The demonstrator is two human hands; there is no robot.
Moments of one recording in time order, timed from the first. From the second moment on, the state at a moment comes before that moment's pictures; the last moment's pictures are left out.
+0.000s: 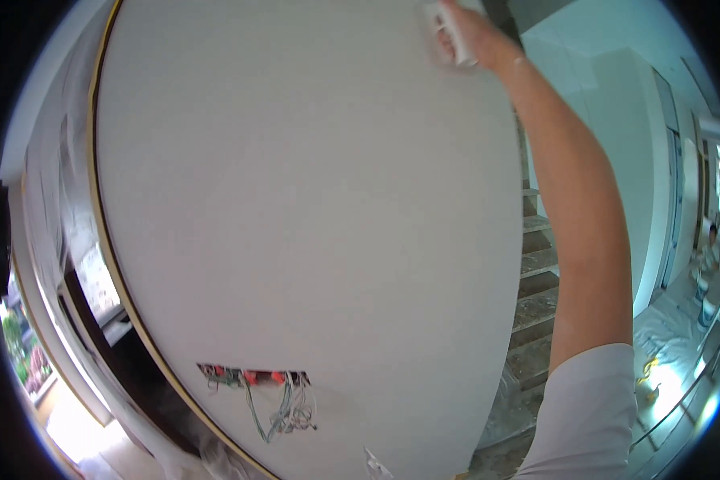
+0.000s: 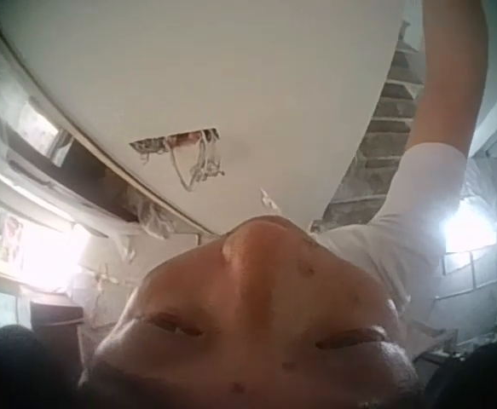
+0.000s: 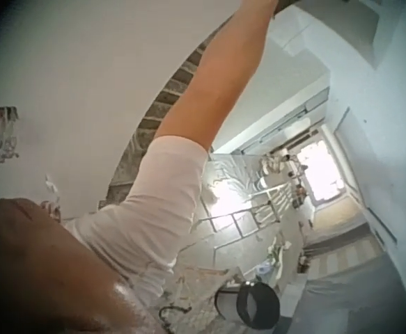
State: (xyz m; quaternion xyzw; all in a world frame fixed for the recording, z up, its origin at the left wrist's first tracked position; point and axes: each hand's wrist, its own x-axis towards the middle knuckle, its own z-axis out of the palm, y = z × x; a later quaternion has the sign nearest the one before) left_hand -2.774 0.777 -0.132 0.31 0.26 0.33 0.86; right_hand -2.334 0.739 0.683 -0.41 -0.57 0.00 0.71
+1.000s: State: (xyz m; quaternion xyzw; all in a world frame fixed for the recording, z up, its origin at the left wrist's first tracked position) left_hand -2.900 0.730 -0.140 0.32 0.17 0.23 0.91; right_hand -2.464 0.797 0.068 -0.54 -0.76 -0.02 0.36
